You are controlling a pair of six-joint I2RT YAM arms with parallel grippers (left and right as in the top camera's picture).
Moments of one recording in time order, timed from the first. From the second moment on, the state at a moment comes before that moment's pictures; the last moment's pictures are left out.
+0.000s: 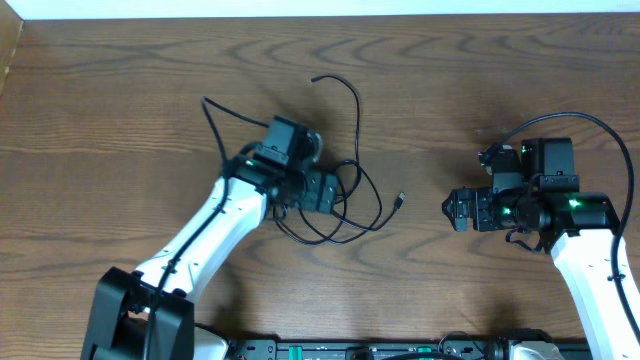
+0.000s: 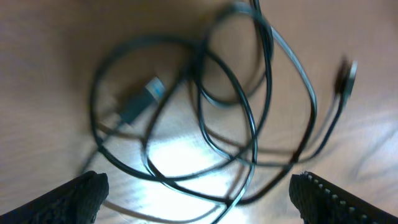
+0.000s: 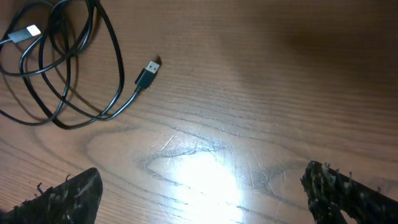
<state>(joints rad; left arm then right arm) -0.43 1.54 0.99 -0.66 0.21 -0.20 0.03 1.18 0.89 -0.90 -0.29 0.00</state>
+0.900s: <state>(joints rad) -0.46 1.60 0.87 -0.48 0.23 0.00 0.03 1.18 0.89 -0.93 -0.29 0.00</state>
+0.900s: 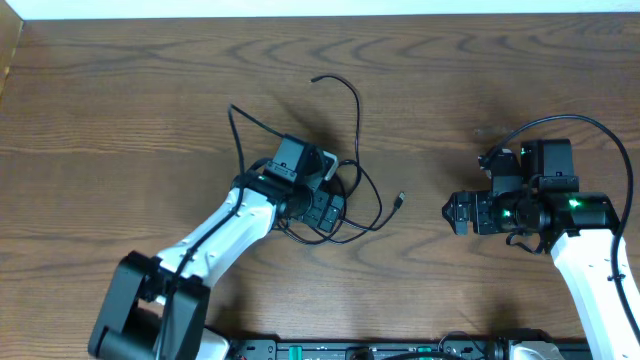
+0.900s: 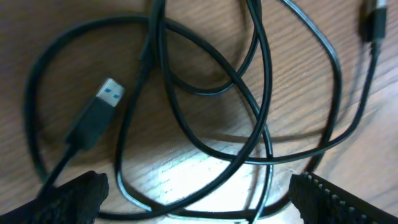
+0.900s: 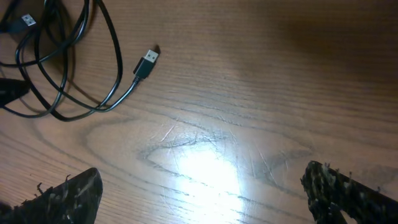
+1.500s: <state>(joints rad) -0.46 1.71 0.88 -0.40 0.31 0.20 0.03 1.18 0.89 -0.95 -0.29 0.00</state>
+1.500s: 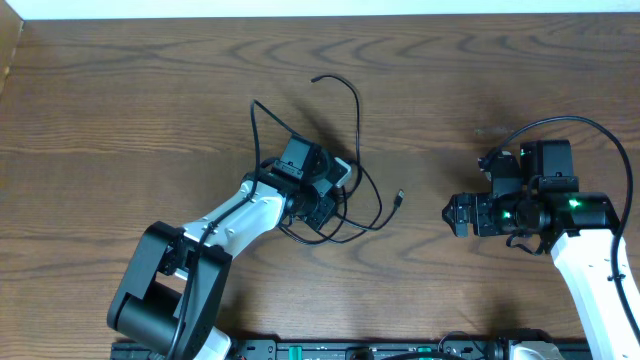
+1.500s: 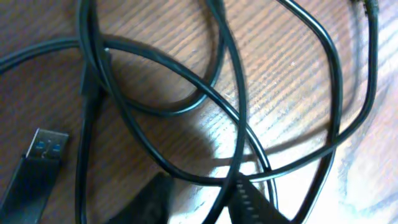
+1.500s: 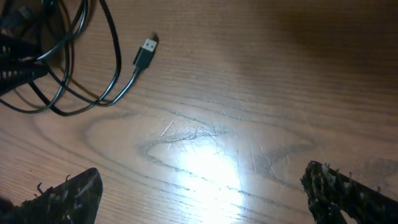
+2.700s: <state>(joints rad) -0.46 1.20 0.98 -0.56 0.23 -0.09 0.03 1.18 0.89 -0.87 -0.38 0.01</state>
